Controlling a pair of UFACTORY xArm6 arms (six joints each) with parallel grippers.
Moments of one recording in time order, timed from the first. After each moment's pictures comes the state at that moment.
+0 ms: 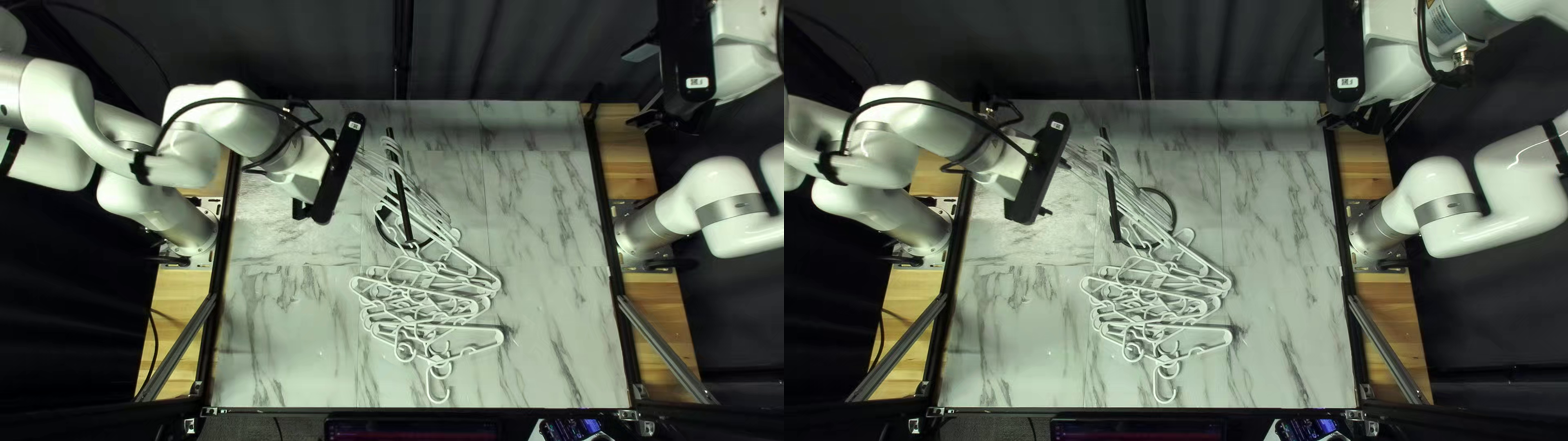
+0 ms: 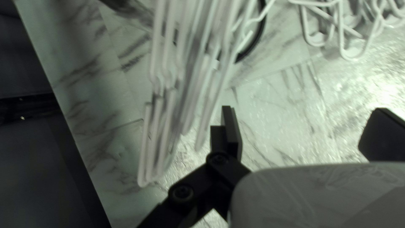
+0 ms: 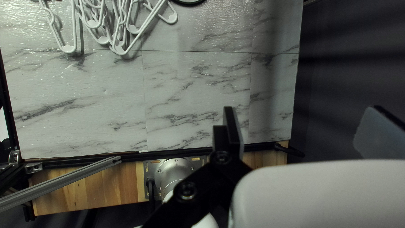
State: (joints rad) left arm 0.00 -0.71 -0.48 0.07 0.76 0.30; right arm 0.15 -0.74 -1.26 -0.26 1.70 0.02
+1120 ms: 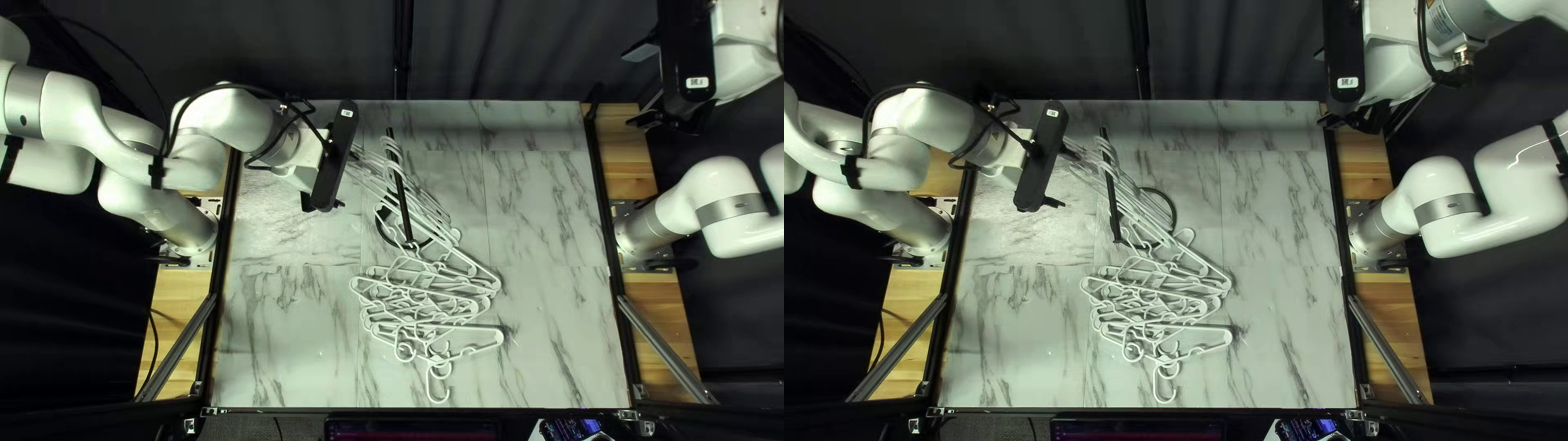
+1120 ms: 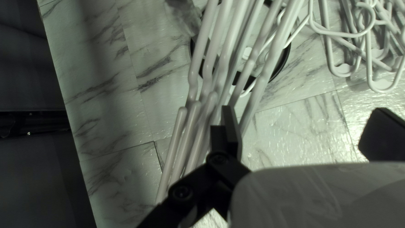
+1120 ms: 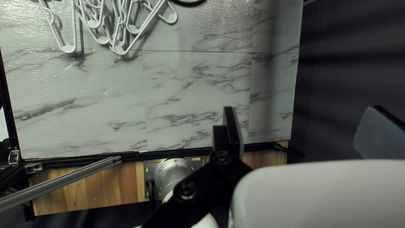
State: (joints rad) left arm 0.08 -0.73 -0.34 -0.04 0.51 0.41; right arm 0.15 -0.74 -1.26 -0.26 1.70 0.02
